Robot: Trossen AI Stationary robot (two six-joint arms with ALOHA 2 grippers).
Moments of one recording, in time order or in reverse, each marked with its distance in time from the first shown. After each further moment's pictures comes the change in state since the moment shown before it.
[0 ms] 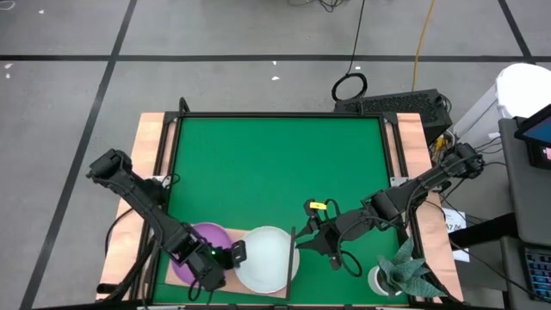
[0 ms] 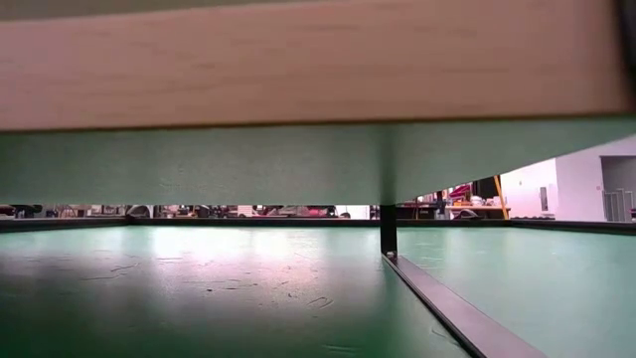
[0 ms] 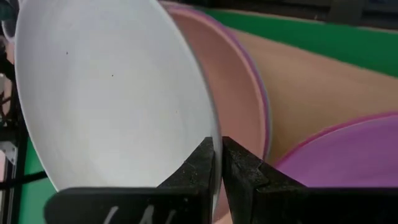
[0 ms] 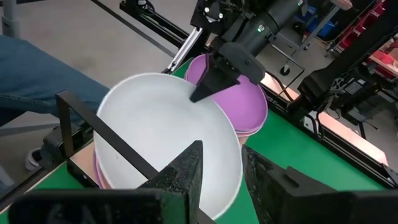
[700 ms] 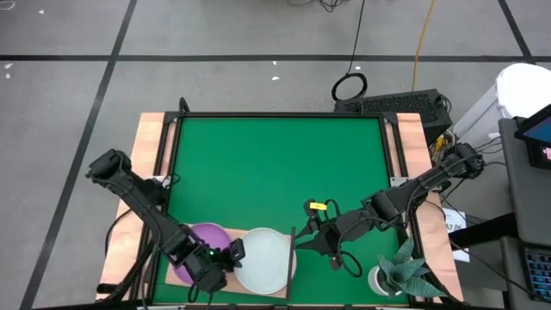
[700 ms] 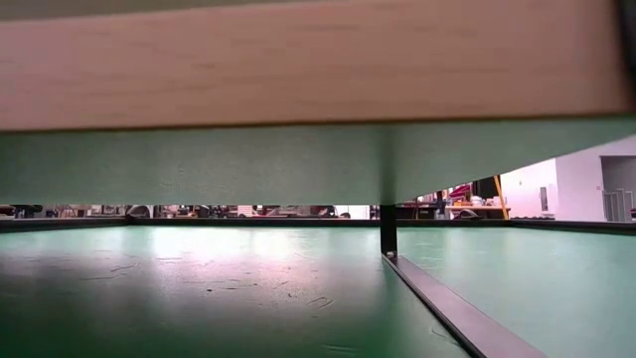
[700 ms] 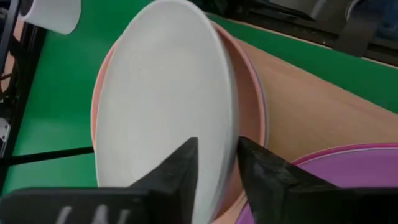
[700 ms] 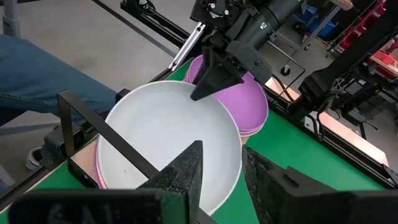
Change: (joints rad) left arm -0.018 -0.003 0.001 0.020 -0.026 -0.148; right arm 0.000 0.001 0.000 0.000 0.000 -0.001
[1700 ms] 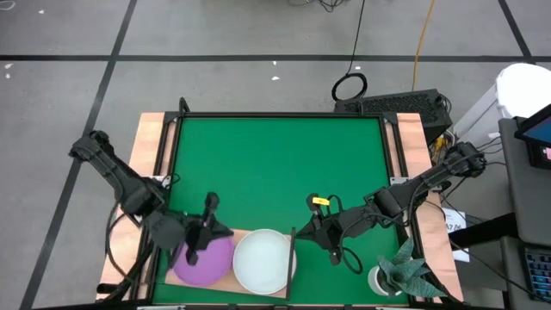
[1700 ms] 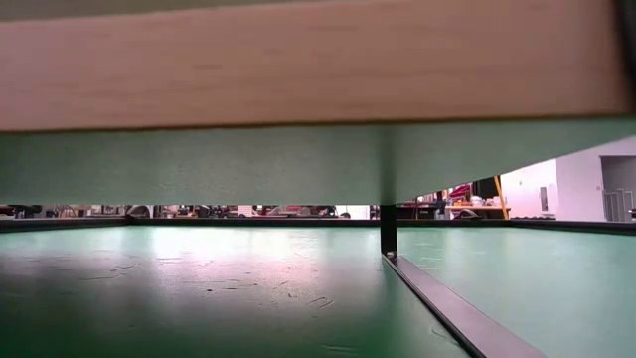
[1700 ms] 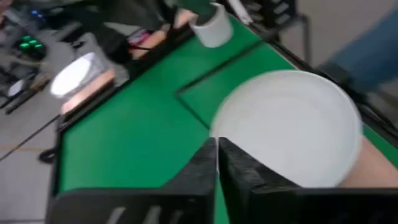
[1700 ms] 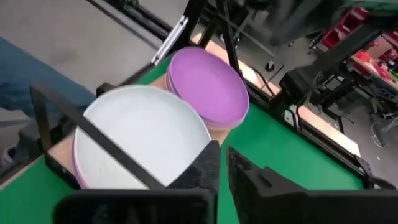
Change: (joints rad) left arm 0.046 -0.348 0.000 -0.030 -0.219 -0.320; right arm -0.010 -0.026 0.000 -0.022 0.056 -0.024
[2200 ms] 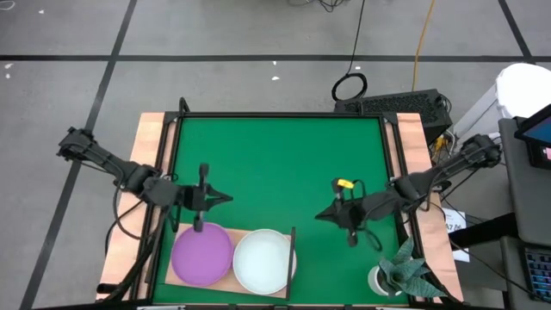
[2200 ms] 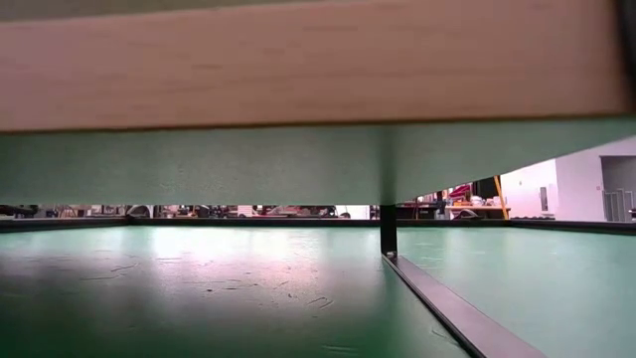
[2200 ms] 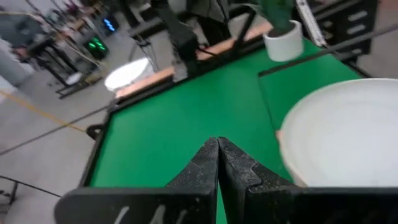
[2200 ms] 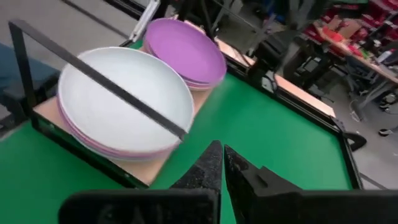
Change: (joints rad) left arm 0.226 -0.339 -0.408 0.346 0.011 0.051; right arm -0.018 -0.272 -0.299 0.024 0.071 0.052
